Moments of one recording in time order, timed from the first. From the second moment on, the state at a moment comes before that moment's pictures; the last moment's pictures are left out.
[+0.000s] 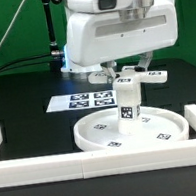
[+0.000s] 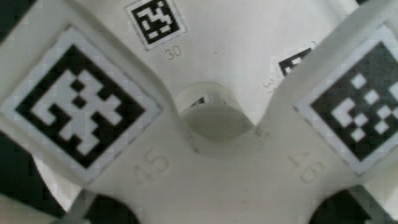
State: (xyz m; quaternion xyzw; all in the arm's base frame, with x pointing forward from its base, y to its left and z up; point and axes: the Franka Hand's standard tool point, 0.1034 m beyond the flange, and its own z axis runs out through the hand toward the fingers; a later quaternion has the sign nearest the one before) arm 0.553 0.030 0.097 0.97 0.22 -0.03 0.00
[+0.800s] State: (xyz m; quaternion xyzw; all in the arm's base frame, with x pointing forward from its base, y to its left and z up) arm 0.552 0.041 0.096 0.99 -0.16 -0.03 -0.02
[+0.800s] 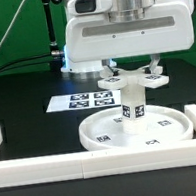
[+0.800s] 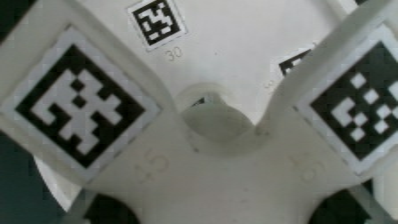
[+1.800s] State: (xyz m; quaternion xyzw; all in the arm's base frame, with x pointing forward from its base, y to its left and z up) arm 0.555 0.040 0.105 0.93 -0.37 -0.03 -0.03
